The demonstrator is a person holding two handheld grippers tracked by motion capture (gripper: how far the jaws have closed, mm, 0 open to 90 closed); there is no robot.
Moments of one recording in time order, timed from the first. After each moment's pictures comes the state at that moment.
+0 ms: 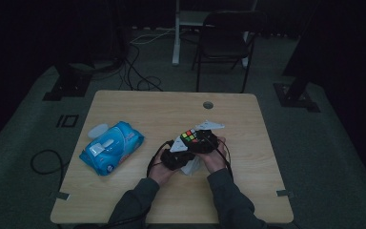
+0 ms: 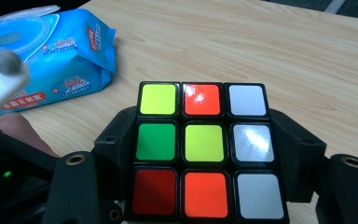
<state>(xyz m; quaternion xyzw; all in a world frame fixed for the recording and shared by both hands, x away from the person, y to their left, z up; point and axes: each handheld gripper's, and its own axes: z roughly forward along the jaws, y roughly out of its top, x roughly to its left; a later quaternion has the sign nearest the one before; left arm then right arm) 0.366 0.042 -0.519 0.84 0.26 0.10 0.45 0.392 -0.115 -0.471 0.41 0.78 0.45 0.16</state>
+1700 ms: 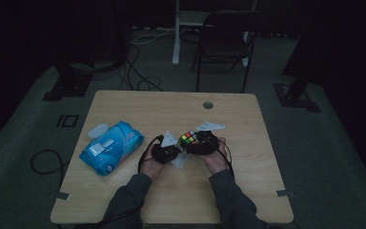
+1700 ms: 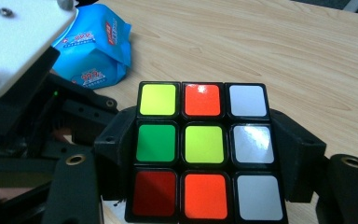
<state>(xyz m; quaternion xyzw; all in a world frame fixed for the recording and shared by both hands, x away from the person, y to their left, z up) 0.386 0.073 -0.521 0.84 0.30 0.16 0.43 0.387 -0.116 -0.468 0.39 0.79 0.45 0.14</state>
